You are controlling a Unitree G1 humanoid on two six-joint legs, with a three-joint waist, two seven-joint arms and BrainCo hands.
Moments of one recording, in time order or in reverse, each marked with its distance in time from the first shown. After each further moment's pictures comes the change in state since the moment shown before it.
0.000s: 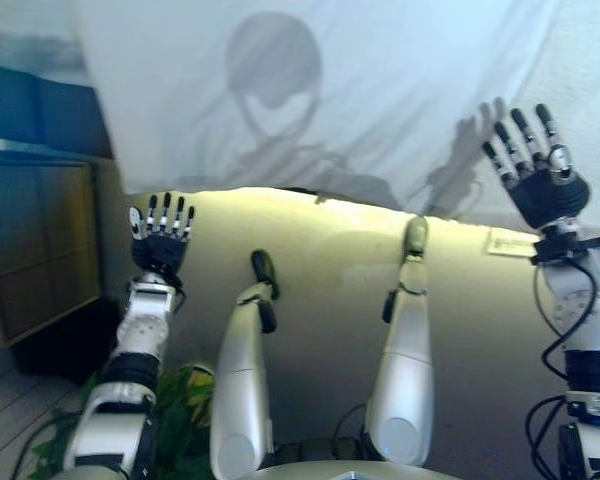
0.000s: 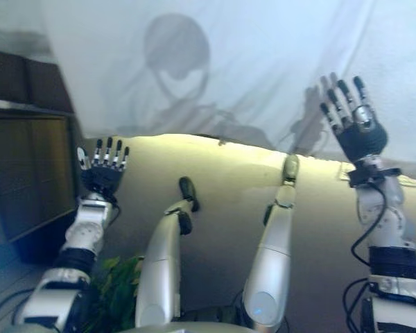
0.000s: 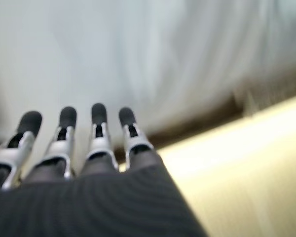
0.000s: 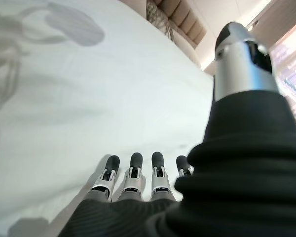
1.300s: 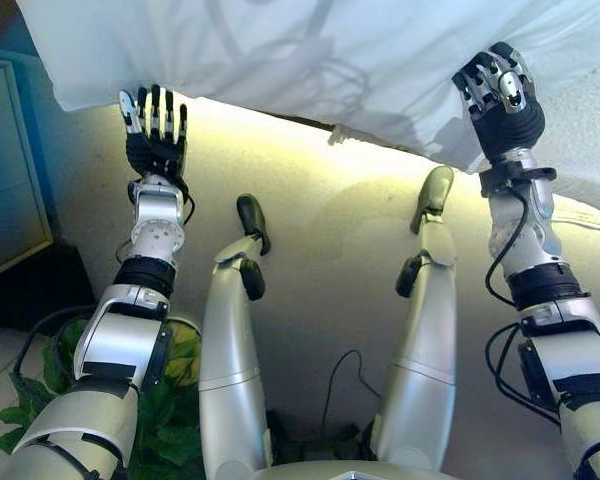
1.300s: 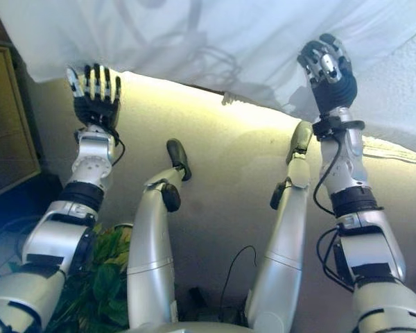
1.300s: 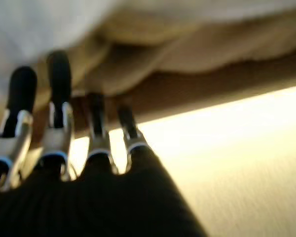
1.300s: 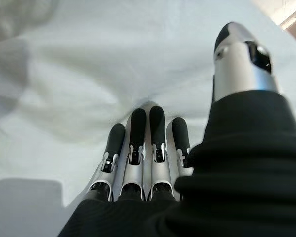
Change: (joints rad) left arm -0.590 0.130 -0.188 0.416 -0.077 -0.120 0.298; right arm -0.480 0.121 0.411 0.486 -0.011 -0.423 -0.009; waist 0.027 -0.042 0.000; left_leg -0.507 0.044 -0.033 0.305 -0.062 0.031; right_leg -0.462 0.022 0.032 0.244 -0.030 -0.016
